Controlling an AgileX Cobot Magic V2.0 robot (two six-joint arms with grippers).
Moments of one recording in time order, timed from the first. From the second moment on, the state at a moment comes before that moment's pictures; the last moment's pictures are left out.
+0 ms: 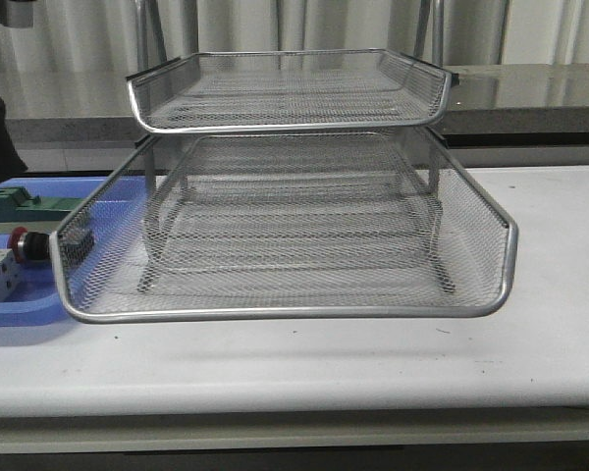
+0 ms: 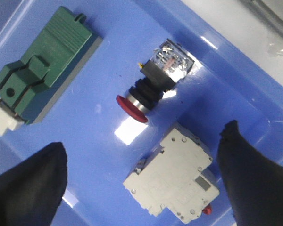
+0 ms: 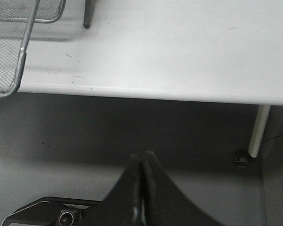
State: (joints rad) left arm -0.03 1.89 -1.57 -0.12 1.01 0.83; right arm 0.09 0.49 -0.69 0.04 1.09 0.04
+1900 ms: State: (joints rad) left arm -0.09 2.21 -1.71 -0.08 0.94 1.05; right arm 0.09 0.49 -0.69 0.04 1.09 0.04
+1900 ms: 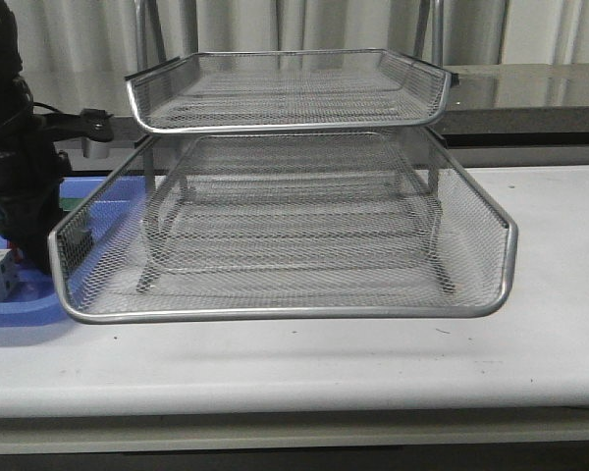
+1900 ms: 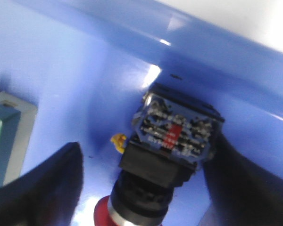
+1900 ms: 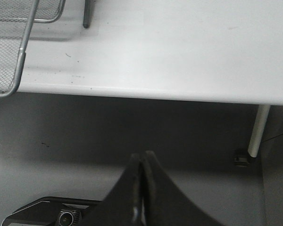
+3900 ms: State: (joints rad) left arm -0.11 1.69 -1.69 -0.12 1.25 0.69; right arm 0.09 0.49 -0.69 0.04 1.09 0.04
